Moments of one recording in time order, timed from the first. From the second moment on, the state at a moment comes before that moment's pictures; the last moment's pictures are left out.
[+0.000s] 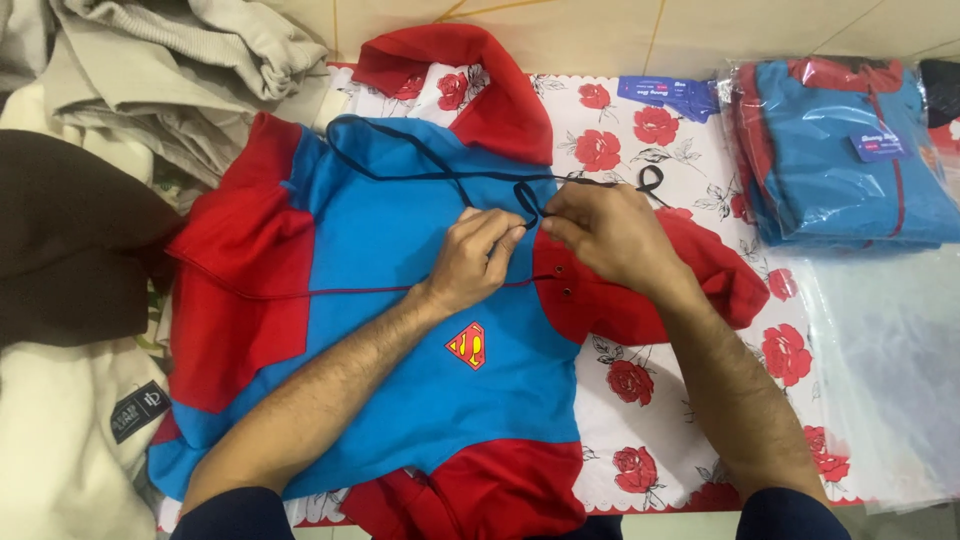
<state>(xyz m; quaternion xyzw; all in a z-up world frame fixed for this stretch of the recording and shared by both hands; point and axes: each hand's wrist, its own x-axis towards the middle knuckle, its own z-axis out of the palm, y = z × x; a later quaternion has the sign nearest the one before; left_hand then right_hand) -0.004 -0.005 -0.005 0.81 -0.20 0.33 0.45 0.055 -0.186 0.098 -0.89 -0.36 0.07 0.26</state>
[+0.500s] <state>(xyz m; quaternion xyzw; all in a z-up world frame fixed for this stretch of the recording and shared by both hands) -0.005 -0.002 -0.009 0.81 -0.20 0.35 0.44 0.053 -0.180 0.092 -0.86 -0.38 0.11 0.32</state>
